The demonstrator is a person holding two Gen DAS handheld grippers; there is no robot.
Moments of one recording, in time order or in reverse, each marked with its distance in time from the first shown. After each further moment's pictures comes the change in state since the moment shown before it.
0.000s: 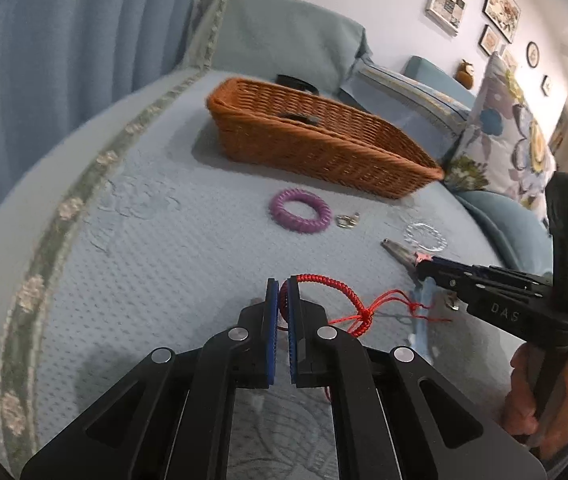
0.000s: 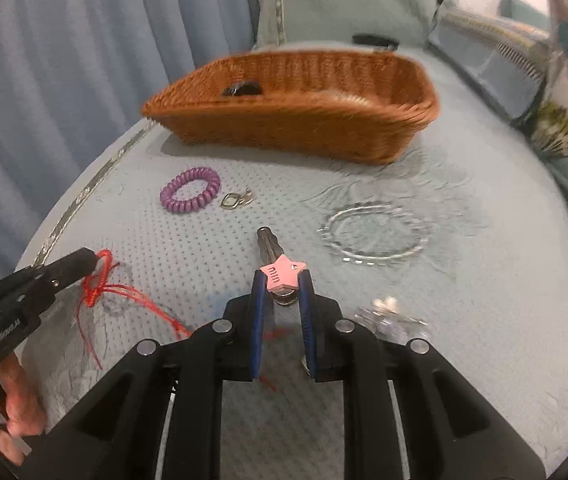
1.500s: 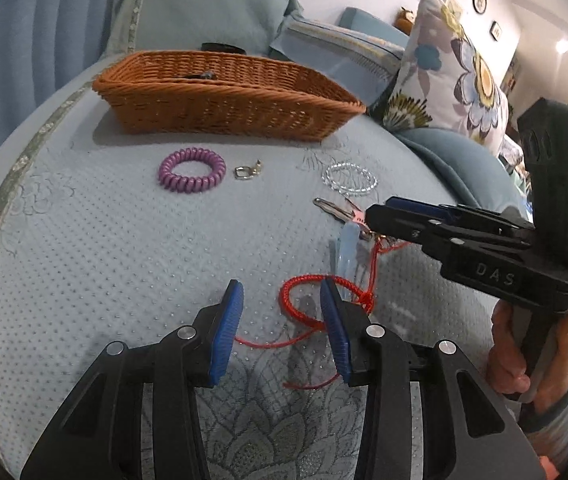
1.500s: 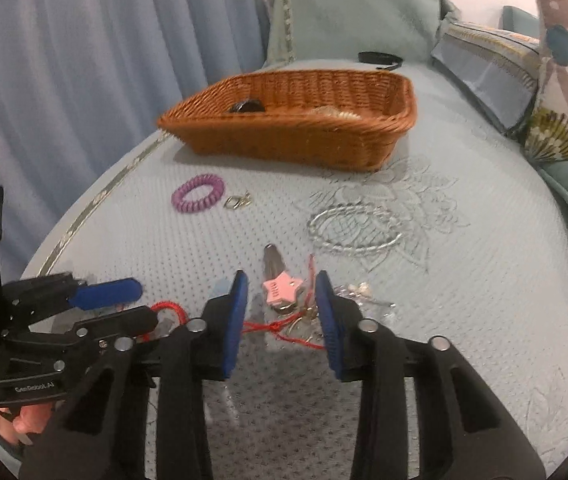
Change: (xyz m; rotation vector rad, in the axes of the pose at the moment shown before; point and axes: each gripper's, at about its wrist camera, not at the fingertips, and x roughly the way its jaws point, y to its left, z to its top) left arm 0.020 -0.048 -0.017 0.175 0.150 -0.182; right arm -0.031 -0.013 -0.019 -0.030 -0.085 0.043
